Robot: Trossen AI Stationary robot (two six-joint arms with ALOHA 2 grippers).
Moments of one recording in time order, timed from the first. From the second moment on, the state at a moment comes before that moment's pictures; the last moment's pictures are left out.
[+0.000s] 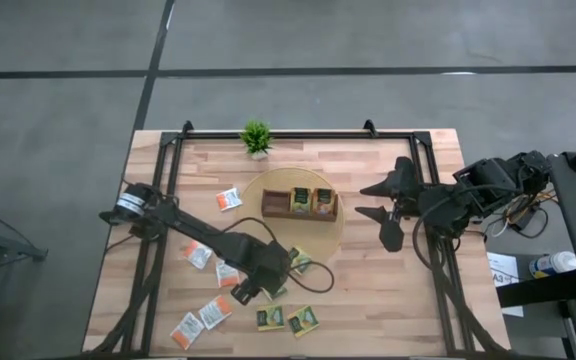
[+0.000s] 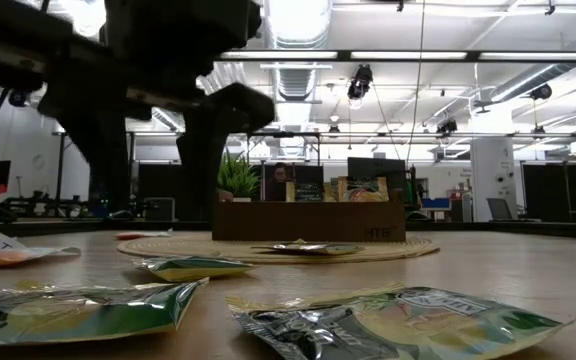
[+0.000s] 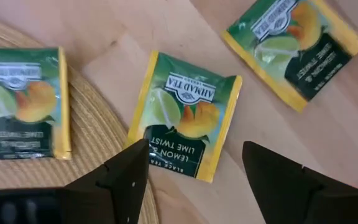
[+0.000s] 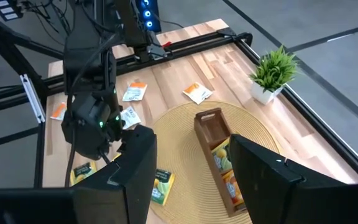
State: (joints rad) left arm -0.36 1.85 1.30 -0.67 0.10 0.32; right arm 0.46 1.32 1.76 -1.13 0.60 0.58
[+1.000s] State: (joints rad) left arm -0.40 1.98 1.29 -0.61 0.04 0.32; right arm 0.46 1.32 1.76 -1.12 0.60 0.58
